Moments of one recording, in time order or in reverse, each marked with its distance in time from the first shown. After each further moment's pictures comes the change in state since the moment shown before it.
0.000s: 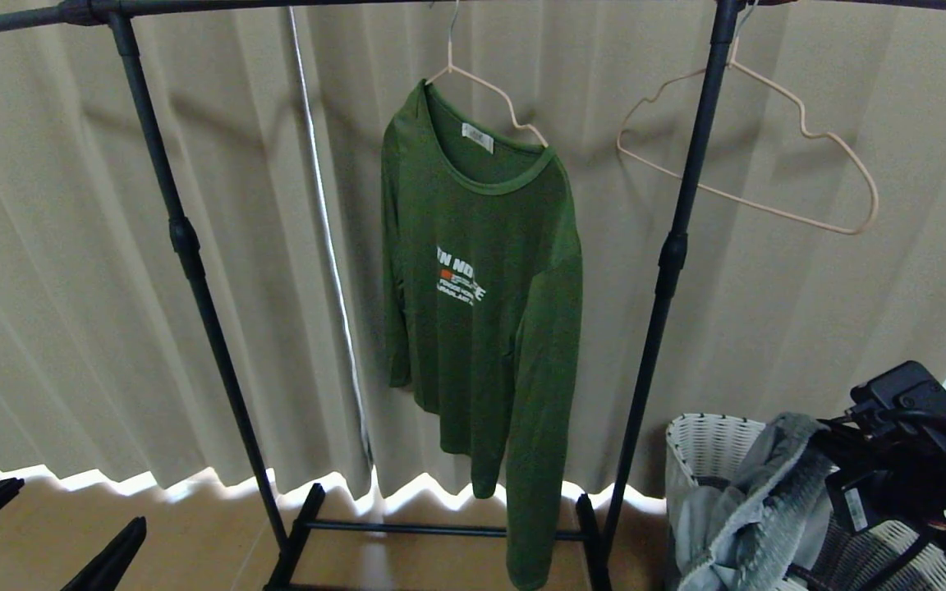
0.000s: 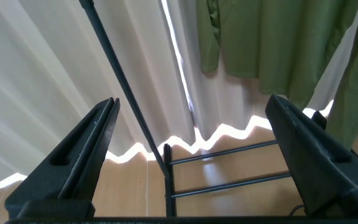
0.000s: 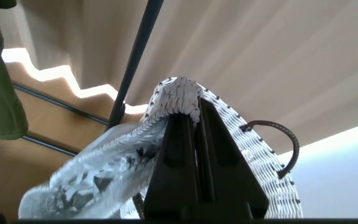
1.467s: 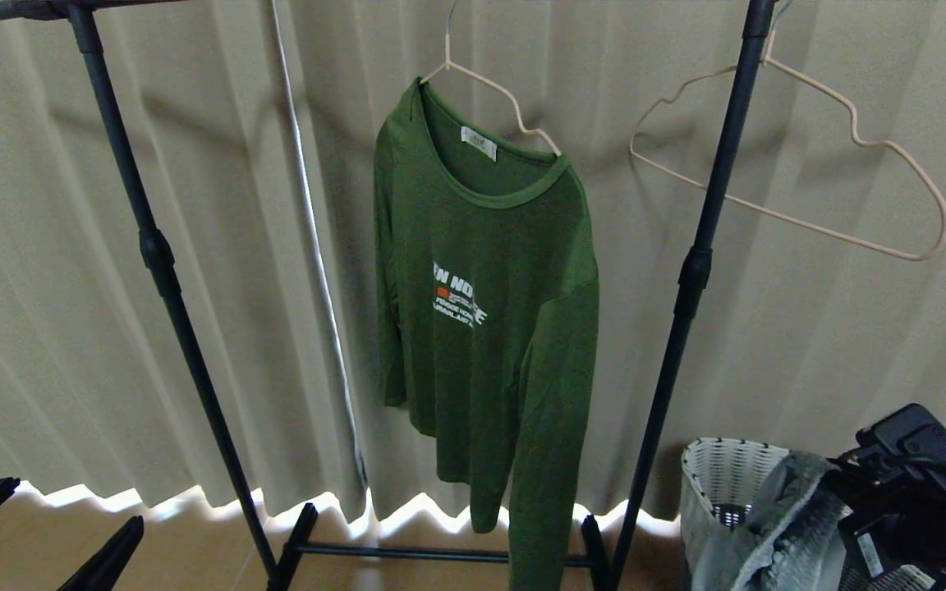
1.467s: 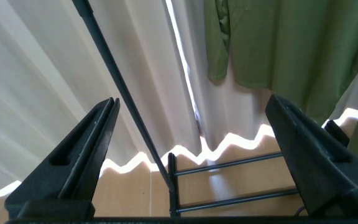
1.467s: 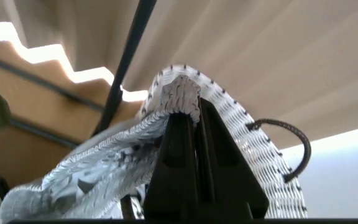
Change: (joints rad) left arm 0.013 0.000 0.000 0.000 0.000 0.010; right arm 0.000 -0.028 0.096 0.000 -0.004 -0.008
